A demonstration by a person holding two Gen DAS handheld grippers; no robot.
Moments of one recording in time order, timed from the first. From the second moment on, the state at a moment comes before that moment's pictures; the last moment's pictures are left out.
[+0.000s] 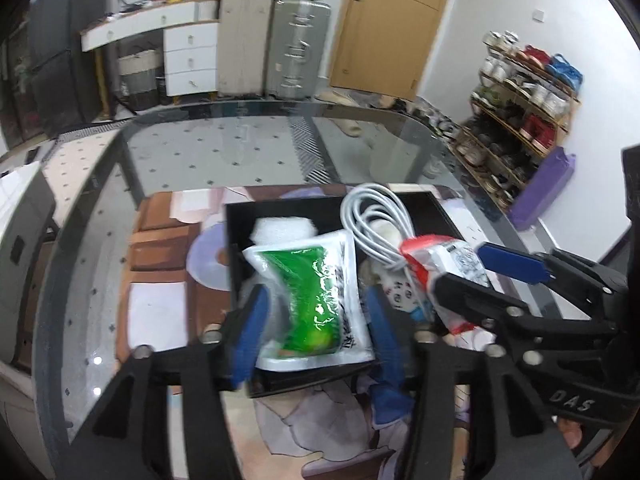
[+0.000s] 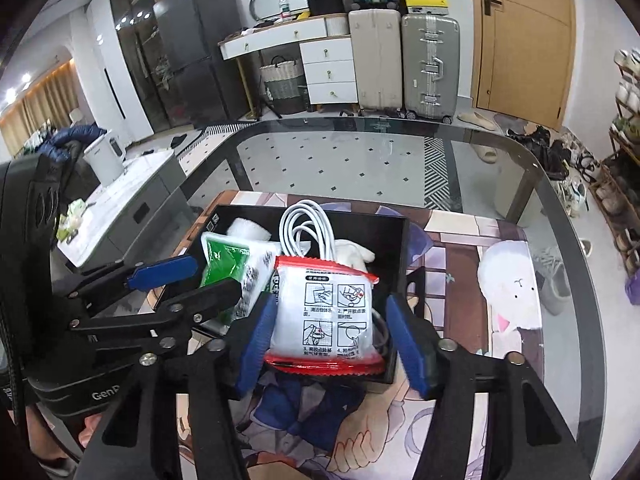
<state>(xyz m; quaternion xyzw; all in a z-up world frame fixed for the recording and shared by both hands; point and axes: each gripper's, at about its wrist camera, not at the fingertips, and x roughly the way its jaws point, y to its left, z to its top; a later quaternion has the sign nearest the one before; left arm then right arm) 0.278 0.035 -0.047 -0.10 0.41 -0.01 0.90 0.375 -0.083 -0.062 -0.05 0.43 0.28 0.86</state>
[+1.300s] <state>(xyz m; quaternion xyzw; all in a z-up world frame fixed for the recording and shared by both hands) 0.095 0.016 0.009 -0.05 0.21 0.03 0.98 0.160 -0.153 0.013 0.00 0.24 0.27 0.93</state>
